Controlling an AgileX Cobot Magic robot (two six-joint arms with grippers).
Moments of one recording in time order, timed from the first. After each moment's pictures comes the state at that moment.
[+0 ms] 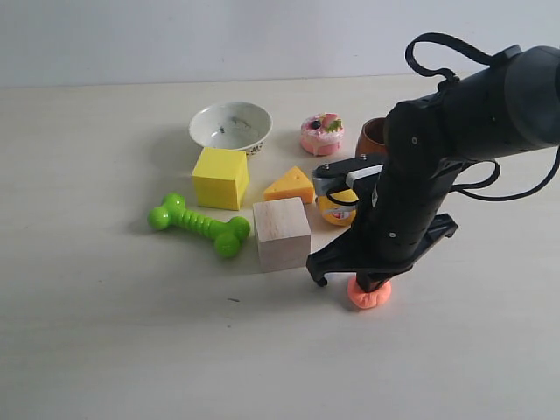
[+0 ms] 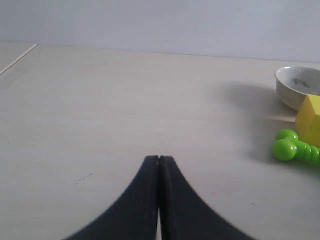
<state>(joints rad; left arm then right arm) 0.02 0.01 0.00 0.05 0.37 -0.08 0.57 1.90 -0.98 0.10 0.68 0.13</state>
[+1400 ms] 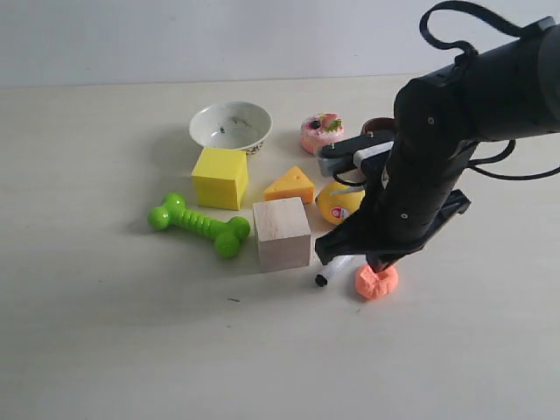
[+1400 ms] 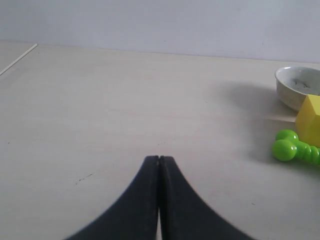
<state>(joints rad) 0.02 0.01 0.00 0.05 0.37 -0.08 0.57 1.80 -0.99 0.00 0.72 0.18</state>
